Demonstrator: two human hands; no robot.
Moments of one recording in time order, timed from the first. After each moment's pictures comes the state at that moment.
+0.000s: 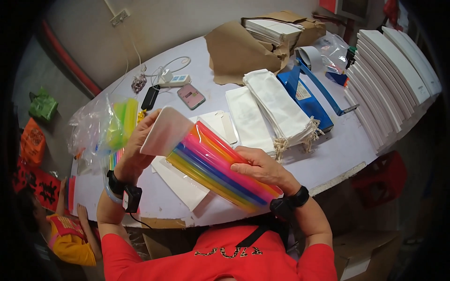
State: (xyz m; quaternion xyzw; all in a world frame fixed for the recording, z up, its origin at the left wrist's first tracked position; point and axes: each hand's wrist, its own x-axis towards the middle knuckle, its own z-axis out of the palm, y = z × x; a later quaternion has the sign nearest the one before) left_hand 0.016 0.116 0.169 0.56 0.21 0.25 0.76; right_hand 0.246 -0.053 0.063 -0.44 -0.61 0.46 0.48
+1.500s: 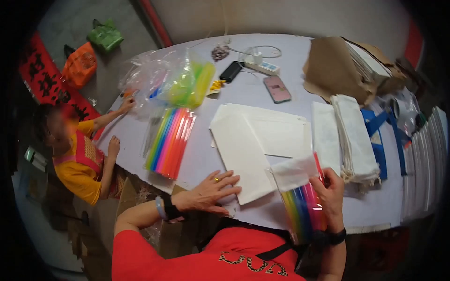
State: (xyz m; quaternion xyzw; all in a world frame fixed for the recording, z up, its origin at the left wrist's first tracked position) left_hand -0.140 0.038 0.011 0.98 0.18 0.07 0.12; right_hand 0.214 -0.057 0.049 -0.63 -0.48 0.32 0.51
